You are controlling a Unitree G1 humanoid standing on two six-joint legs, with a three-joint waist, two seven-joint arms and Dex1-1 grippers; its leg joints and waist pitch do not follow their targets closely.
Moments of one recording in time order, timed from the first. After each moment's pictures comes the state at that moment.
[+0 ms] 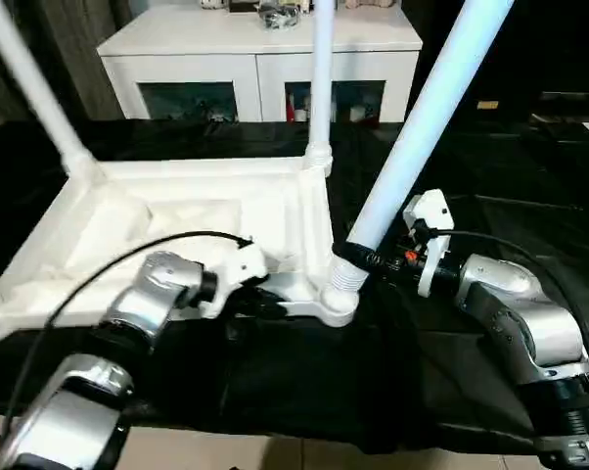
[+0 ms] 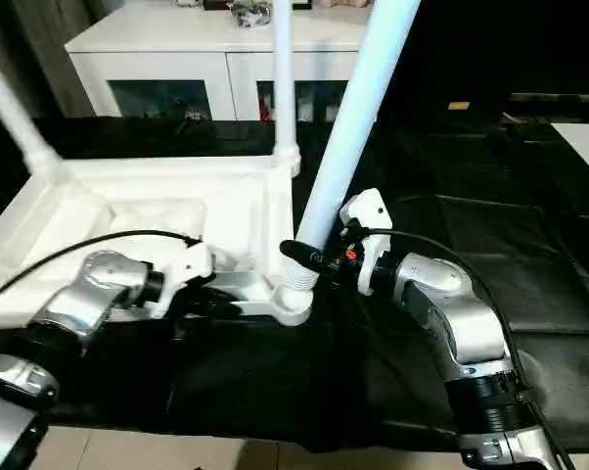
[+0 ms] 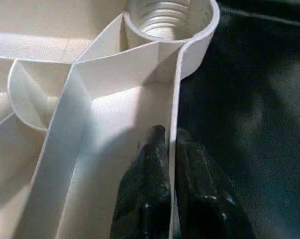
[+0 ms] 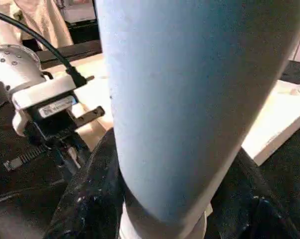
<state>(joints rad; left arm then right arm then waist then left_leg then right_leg) -0.65 0.36 -0.31 0.75 0.03 0.01 -1.17 -0.40 -0.37 0.07 0.07 0.34 0.45 0.83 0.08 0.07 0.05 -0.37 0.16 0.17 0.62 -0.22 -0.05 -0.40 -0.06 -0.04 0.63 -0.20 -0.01</state>
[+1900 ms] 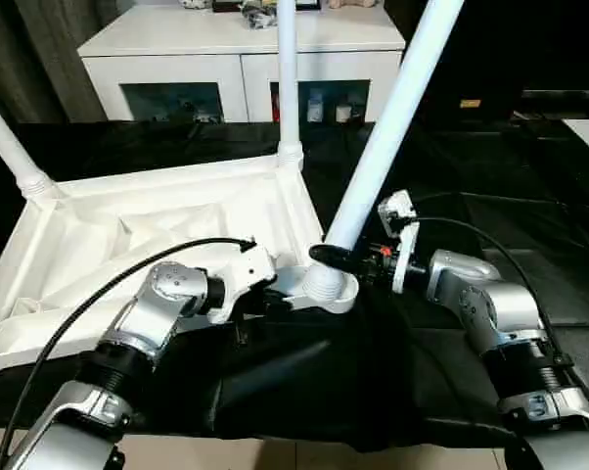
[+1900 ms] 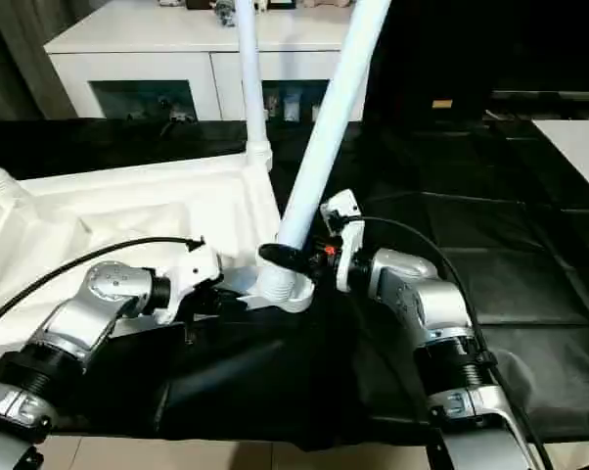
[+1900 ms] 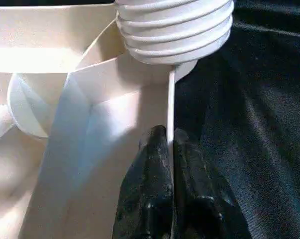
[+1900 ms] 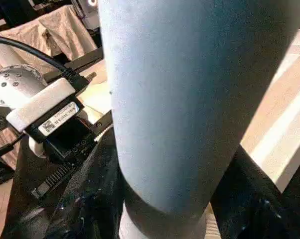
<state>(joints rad) -0.55 0.37 -0.29 0.53 0.05 0.13 -1.08 -0.56 -0.28 0.07 0.37 0.38 0.49 0.95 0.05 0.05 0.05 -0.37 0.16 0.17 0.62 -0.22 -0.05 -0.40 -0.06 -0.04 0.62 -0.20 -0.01</state>
